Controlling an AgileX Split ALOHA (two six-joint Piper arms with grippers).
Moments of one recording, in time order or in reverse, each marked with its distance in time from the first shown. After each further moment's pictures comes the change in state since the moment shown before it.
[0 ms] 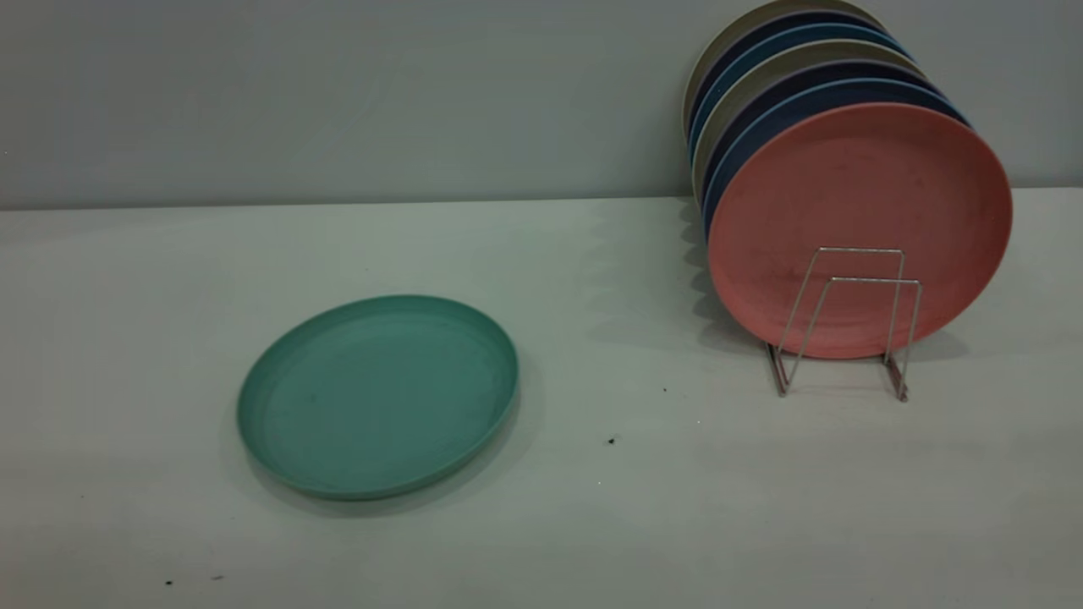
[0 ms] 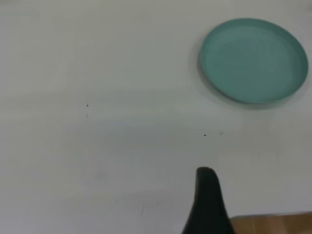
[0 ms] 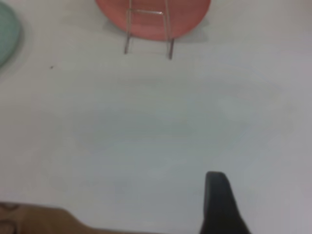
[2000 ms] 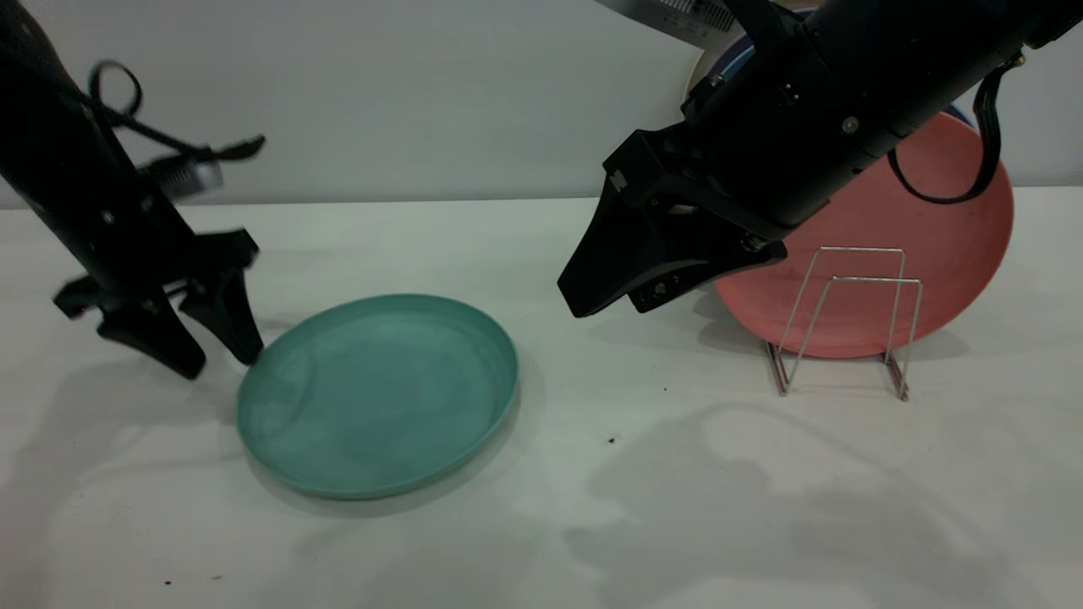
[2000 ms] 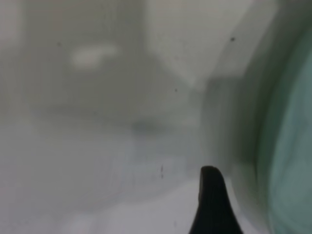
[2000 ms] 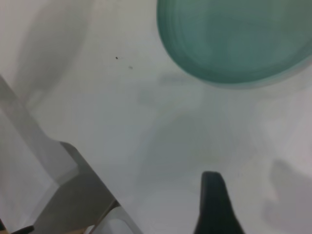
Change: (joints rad) left arm -0.001 2.183 -0.814 -0.370 -0.463 0.316; right arm 0.408 1.657 -0.472 0.975 -0.550 -0.919
